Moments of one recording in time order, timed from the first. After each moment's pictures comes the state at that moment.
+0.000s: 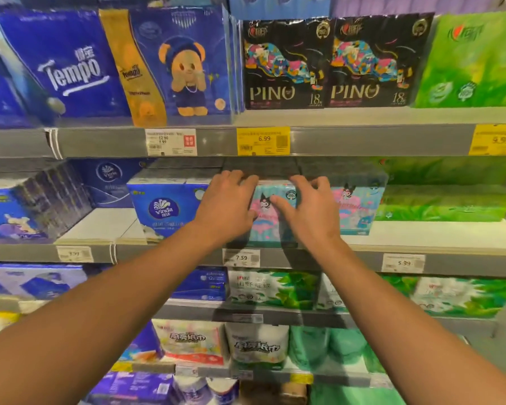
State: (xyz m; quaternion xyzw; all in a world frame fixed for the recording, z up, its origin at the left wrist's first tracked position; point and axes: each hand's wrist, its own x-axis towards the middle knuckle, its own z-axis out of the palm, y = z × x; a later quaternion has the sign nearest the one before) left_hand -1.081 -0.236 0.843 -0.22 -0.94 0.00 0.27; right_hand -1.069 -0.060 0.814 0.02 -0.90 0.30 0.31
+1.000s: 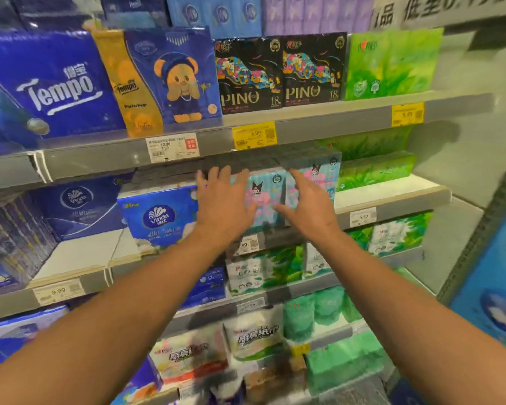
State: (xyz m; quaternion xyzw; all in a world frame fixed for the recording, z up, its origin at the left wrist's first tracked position) left_hand -1.066 -0.261 0.835 -0.25 -0.92 -0.03 0.29; right_hand -1.007 -0.088 0.809 -0.10 -0.92 0.26 0.28
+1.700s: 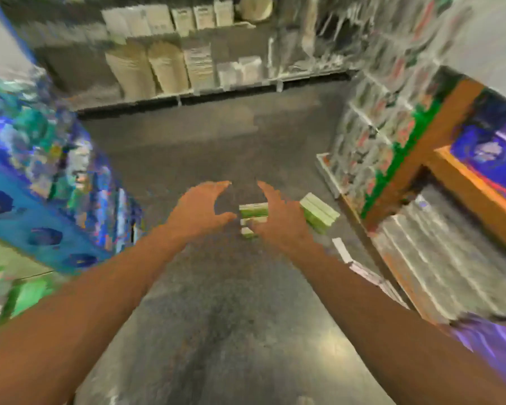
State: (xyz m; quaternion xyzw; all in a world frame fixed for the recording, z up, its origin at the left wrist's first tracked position) left_hand -0.313 -0.020 0.655 -0.88 -0.45 -0.08 -0.13; right_hand -0.135 -0.100 0.624 -0.71 -0.61 0.18 0.30
